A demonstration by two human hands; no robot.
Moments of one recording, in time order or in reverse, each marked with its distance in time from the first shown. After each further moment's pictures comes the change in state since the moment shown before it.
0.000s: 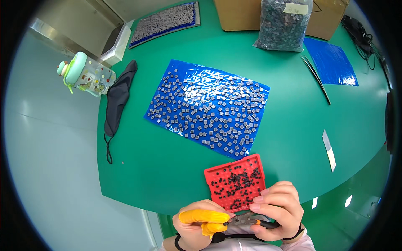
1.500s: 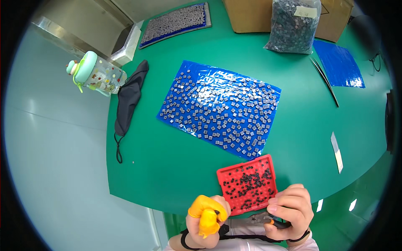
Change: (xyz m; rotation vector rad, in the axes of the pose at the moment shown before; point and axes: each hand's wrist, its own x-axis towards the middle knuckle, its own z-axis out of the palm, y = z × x) left_hand 0.004 0.001 0.004 -0.326 0.084 -0.022; right_hand -0.001 -0.001 0.000 -0.028 0.071 -0.036
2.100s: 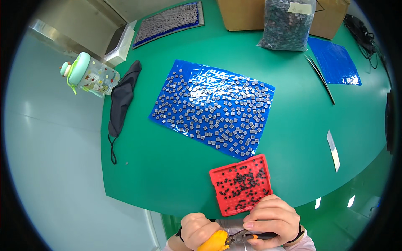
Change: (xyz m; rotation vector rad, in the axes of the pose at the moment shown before) left_hand -0.006 0.026 -0.039 1.320 -0.723 0.298; right_hand 0.004 -0.001 0.010 0.385 -0.078 -0.012
